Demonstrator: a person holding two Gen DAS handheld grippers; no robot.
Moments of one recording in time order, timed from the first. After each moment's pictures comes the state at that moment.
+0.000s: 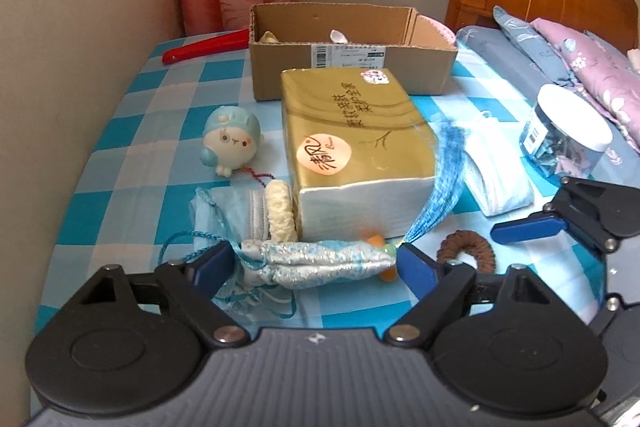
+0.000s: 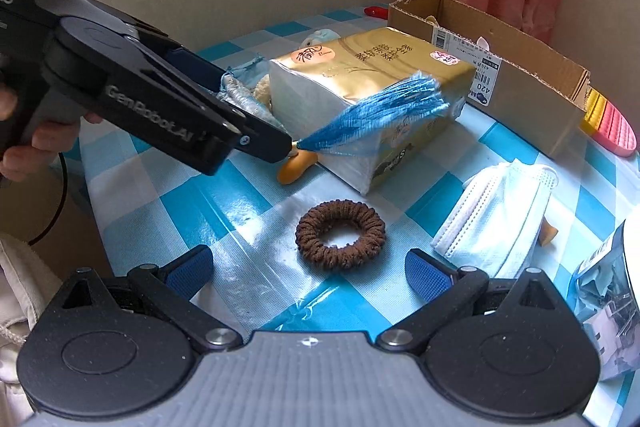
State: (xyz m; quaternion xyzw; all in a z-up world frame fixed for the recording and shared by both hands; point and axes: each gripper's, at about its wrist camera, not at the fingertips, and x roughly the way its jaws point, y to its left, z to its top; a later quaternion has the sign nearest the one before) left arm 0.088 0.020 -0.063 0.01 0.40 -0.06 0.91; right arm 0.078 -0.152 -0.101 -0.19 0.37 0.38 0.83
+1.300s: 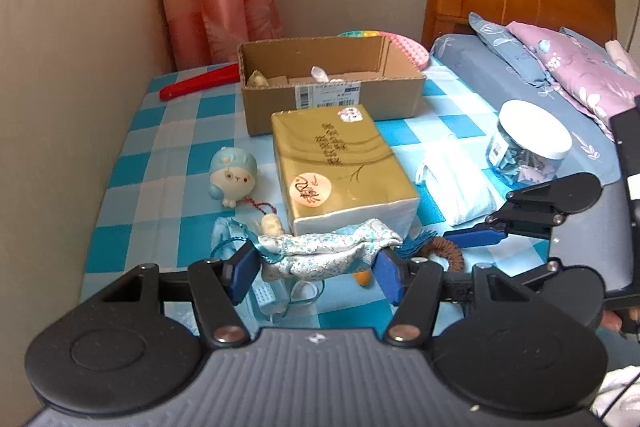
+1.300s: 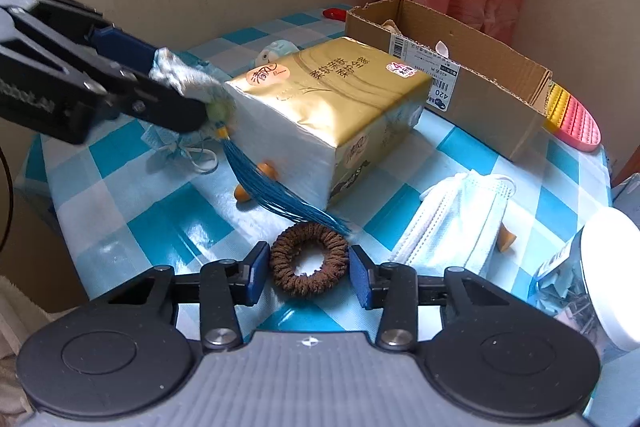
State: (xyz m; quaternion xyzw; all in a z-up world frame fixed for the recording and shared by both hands) left arm 0.064 0.021 -0.015 0.04 0.38 -0.09 0.92; right arm 0.086 -0.151 -0.085 -0.19 0.37 0.32 0.85
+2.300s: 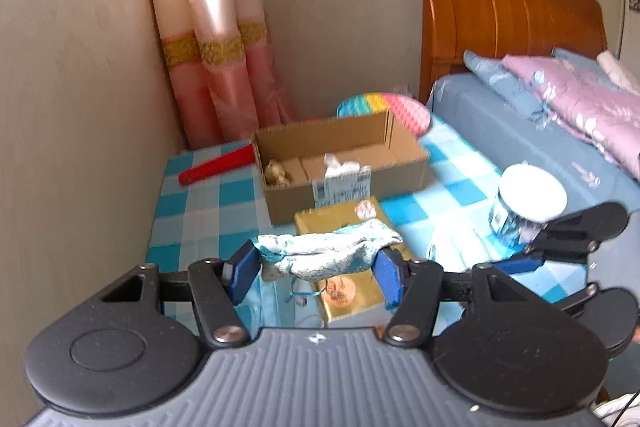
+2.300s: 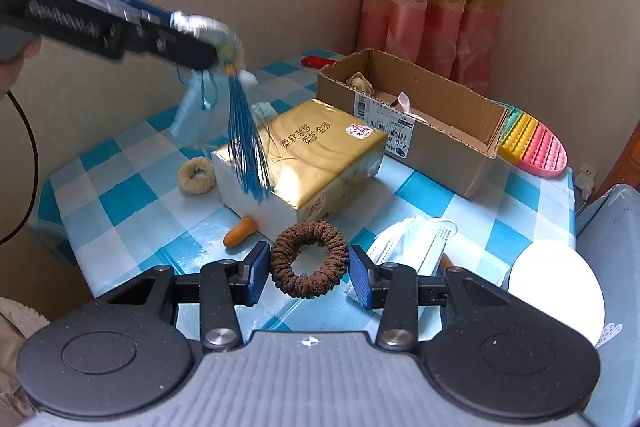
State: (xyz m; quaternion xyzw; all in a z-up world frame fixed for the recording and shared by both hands) left arm 0.082 0.028 0.042 0.07 0.32 -0.09 0.94; right arm 0.078 -0.173 -0.035 -0.17 0.33 0.32 0.87
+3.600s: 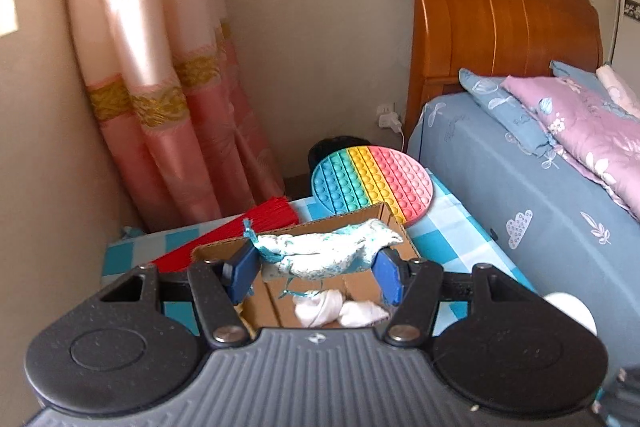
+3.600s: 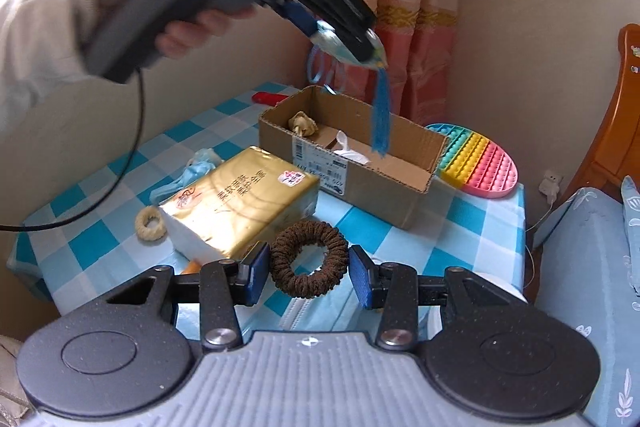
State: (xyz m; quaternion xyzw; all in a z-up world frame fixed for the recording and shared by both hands) left arm 0.270 -0.031 0.077 0.07 0.33 -0.13 0.93; right arm 0.099 -0.201 0.005 -0.15 0.31 0.27 0.90
